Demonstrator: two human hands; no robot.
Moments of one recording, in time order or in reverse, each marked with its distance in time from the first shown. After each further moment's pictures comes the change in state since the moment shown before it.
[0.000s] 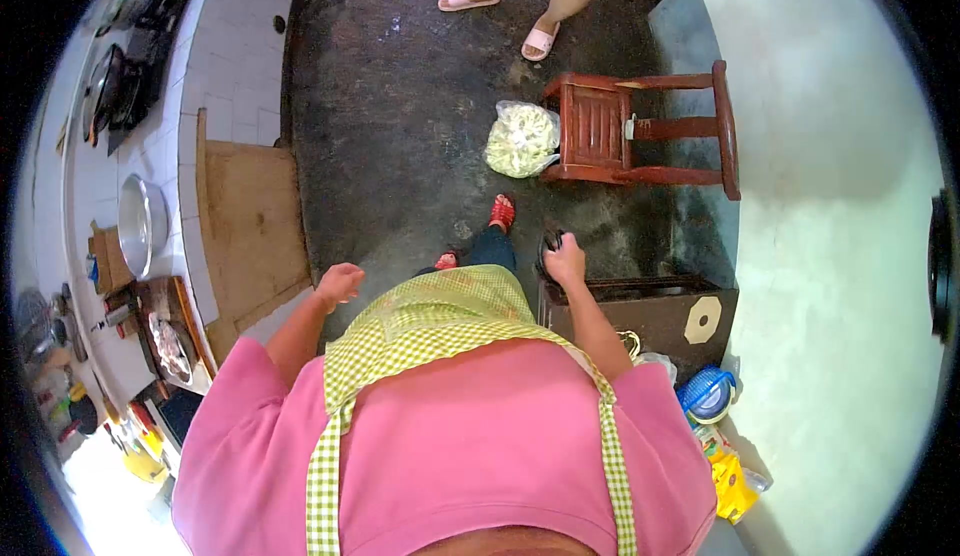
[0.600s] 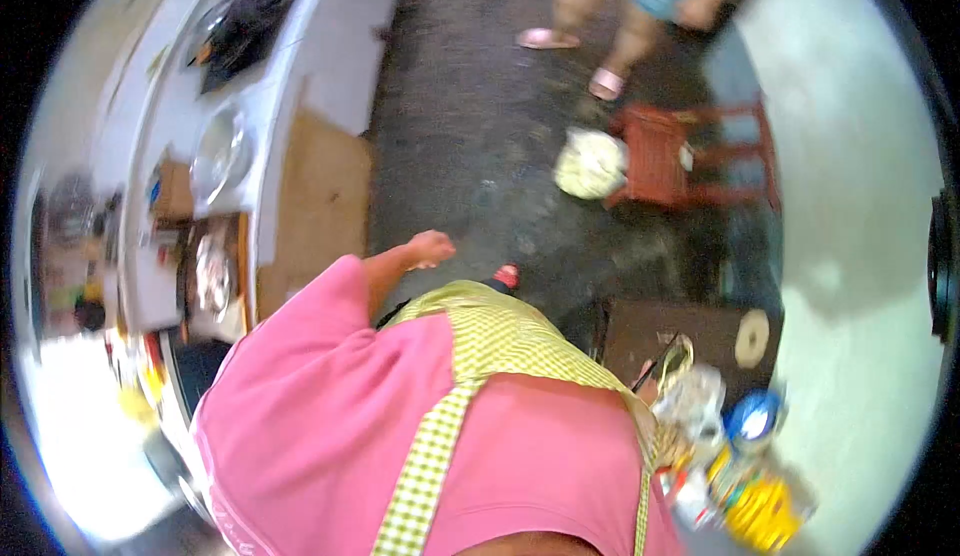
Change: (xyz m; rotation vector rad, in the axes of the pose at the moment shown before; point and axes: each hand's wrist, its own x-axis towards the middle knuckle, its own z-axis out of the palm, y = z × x) left_hand -0.031 -0.029 0.035 0.372 -0.034 0.325; right_hand -0.256 0.192 0.016 0.775 0.356 0.501
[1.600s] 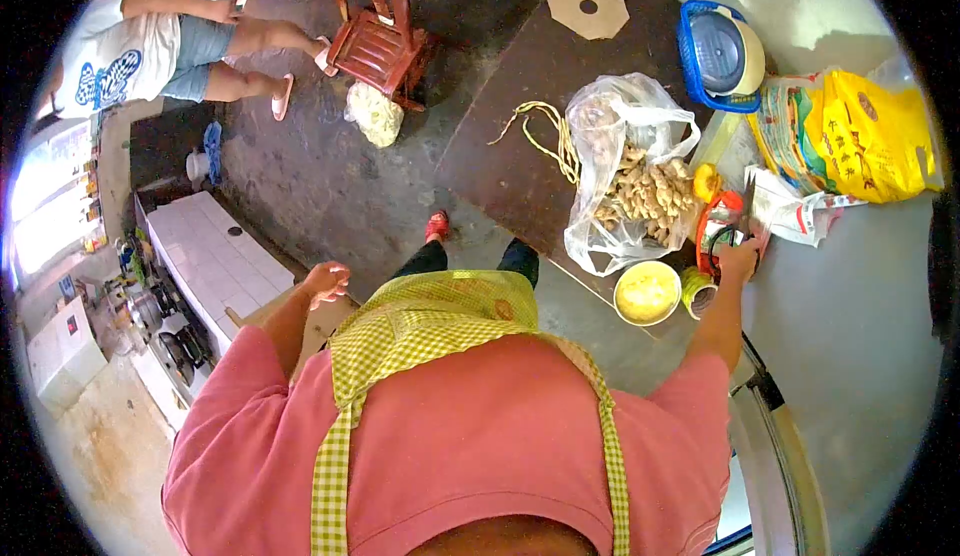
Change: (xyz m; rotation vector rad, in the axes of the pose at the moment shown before) left_hand -0.054 0.194 0.175 0.620 -0.133 -0.232; right_hand 0.086 0.314 -0.349 -0.551 0.526 0.520
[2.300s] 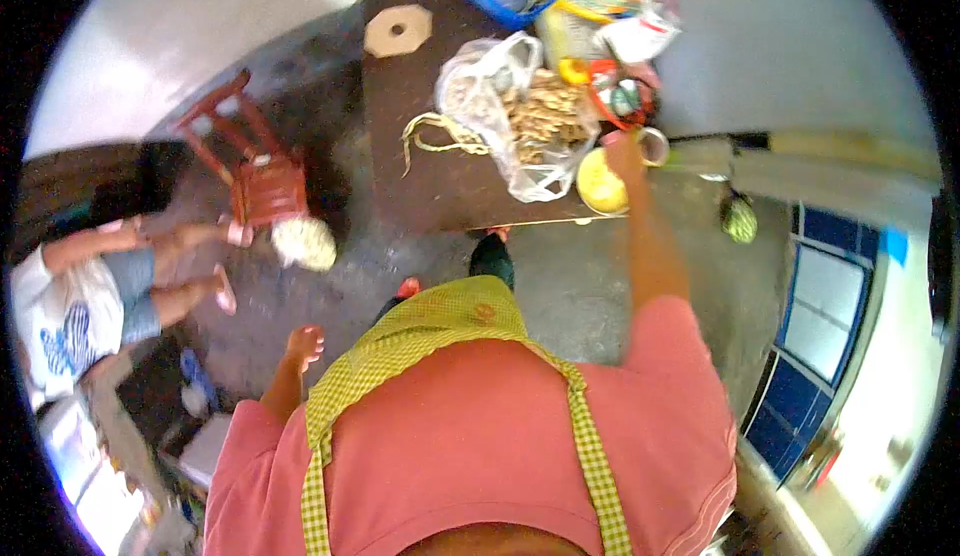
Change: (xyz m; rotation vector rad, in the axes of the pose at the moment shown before) left_hand 0.132 0.028 -0.118 0.498 -0.017 0.447; right_hand -0.167 -0.028 0.025 0.266 0.209 -0.119
